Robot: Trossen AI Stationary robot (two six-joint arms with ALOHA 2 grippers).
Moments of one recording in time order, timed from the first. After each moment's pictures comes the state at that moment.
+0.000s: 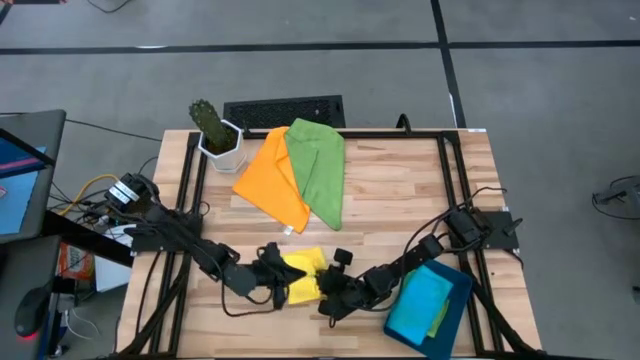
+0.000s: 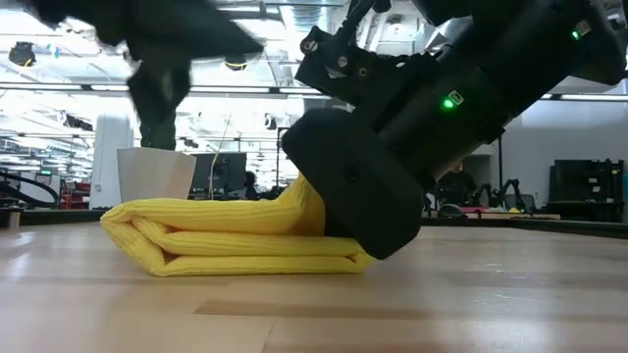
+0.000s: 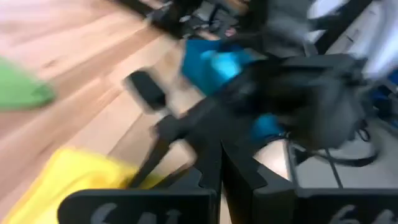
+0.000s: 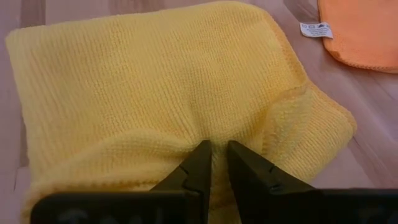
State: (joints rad) left arm -0.60 1.60 0.70 0.56 -0.64 -0.76; right arm 0.53 2.20 1.28 -0.06 0.67 0.49
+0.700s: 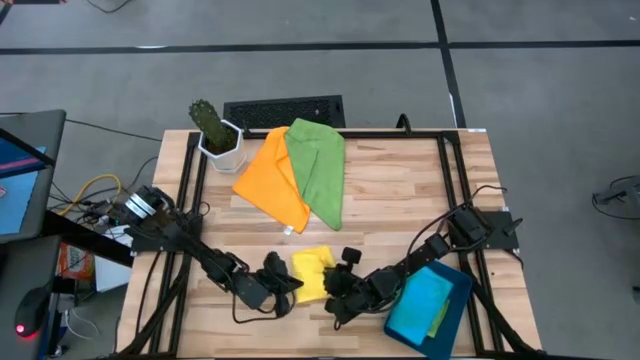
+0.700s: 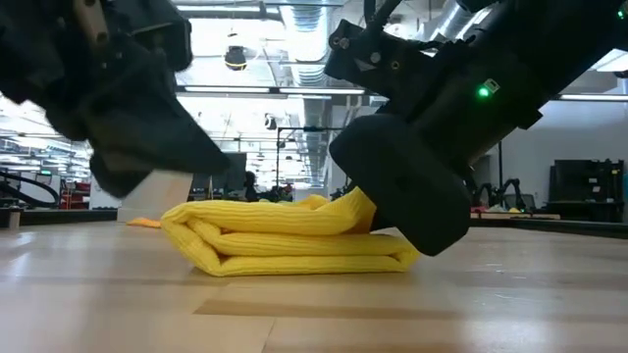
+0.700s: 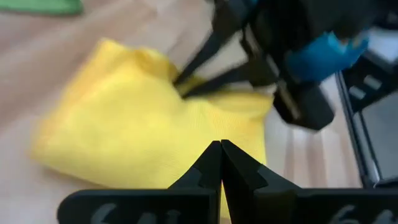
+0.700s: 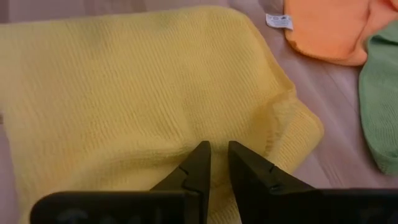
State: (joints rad) left arm -0.62 1.75 0.68 0.48 -0.60 -0.88; right arm 0.55 2.15 1.28 -0.22 0.76 0.52
